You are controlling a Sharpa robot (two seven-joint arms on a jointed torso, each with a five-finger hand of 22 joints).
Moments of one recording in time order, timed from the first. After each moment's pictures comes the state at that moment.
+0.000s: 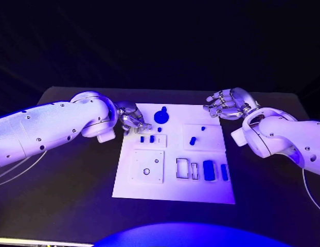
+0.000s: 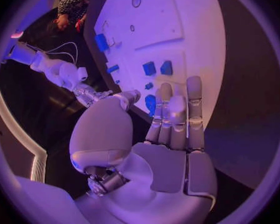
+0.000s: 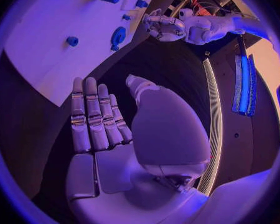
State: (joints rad) left arm 1.25 -0.78 -0.03 1.43 -1.00 0.08 -0.36; left_hand 1.08 -0.17 0.46 0.29 0.25 0.76 0.13 0.56 0.77 0.98 0.06 0.87 0.50 1.30 -0.01 1.17 1.07 0.17 1.01 0.09 0.96 0.67; right arm 1.23 -0.87 -0.11 1.56 -0.74 -0.61 -0.04; right_hand 1.37 -0.22 0.36 0.28 0.20 0.74 0.19 0.29 0.44 0.93 0.17 0.44 0.16 1.12 0.12 0.10 0.50 0.18 1.04 0.23 0.07 0.26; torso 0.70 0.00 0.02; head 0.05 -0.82
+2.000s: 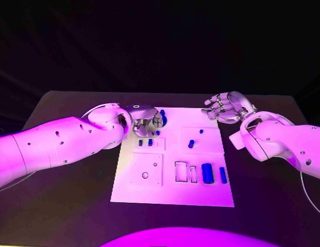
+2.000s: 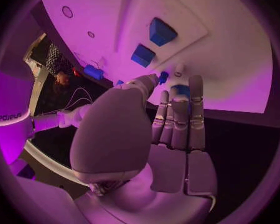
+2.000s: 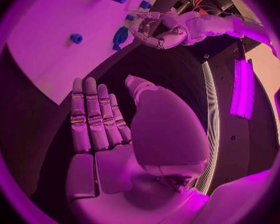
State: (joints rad) left arm 1.20 -0.65 -0.07 1.31 -1.56 -0.16 0.06; left_hand 1.51 -0.27 0.44 0.27 0.25 0.78 0.14 0.38 0.41 0.80 0.12 0.62 0.20 1.18 0.04 1.22 0.91 0.17 0.97 0.14 0.92 0.66; right arm 1.22 -0.86 -0.11 1.55 -0.77 -0.62 -0.02; right_hand 1.38 -0.21 0.35 0.28 0.20 0.74 0.19 0.31 0.44 0.92 0.18 0.44 0.15 1.12 0.12 0.10 0.49 0.18 1.03 0.23 0.07 0.25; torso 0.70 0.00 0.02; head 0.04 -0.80
